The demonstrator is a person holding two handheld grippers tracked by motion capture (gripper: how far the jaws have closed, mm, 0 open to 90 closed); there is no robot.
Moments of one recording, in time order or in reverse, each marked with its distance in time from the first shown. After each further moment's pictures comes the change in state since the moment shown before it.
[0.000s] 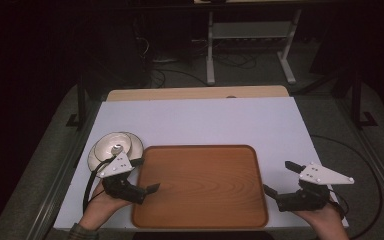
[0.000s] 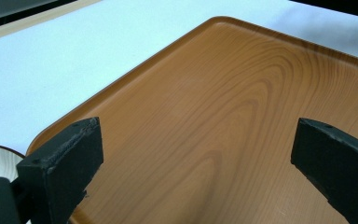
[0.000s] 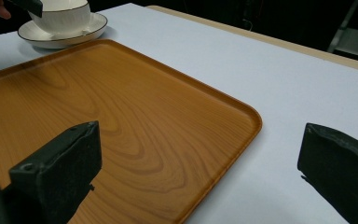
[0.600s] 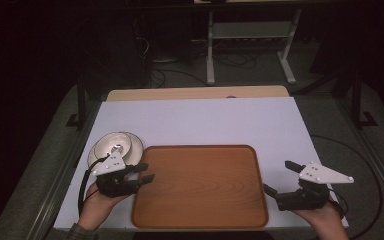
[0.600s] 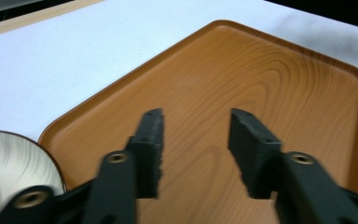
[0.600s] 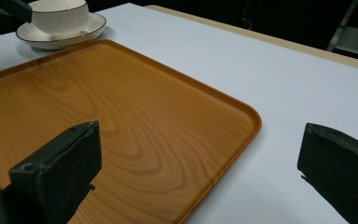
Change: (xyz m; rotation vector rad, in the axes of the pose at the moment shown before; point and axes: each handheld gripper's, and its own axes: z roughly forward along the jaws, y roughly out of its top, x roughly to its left) left arm 0.005 0.000 -0.014 -0.002 -0.005 -0.038; right arm -0.001 0.000 0.001 0.001 -0.002 0.005
